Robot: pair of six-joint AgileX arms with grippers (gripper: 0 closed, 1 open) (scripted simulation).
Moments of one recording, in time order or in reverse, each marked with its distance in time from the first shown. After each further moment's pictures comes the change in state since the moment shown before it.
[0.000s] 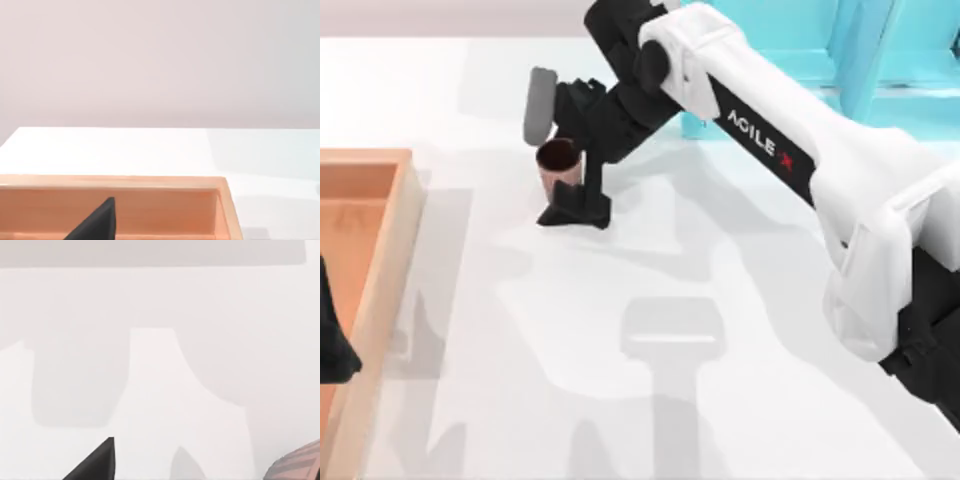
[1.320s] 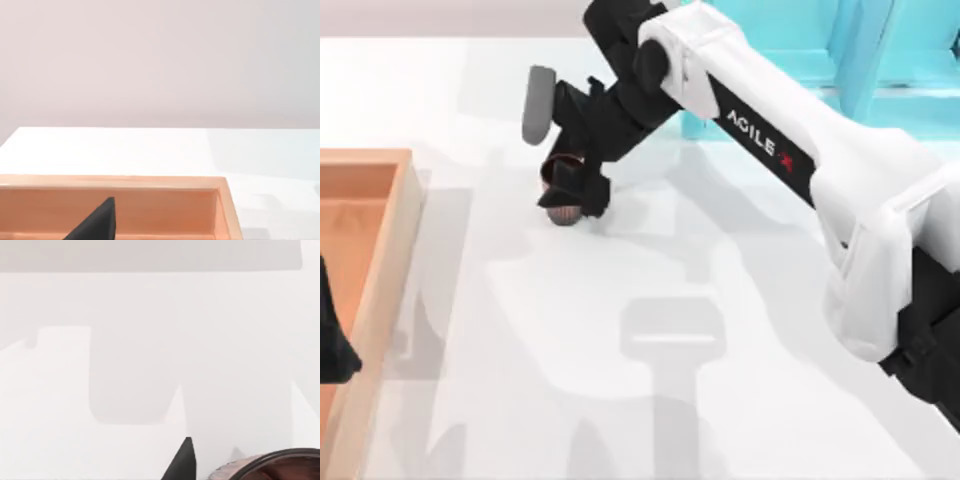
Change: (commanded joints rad) left arm 0.000 0.000 0.000 0.000 0.000 0.000; right arm 0.000 0.000 0.000 0.000 0.000 0.000
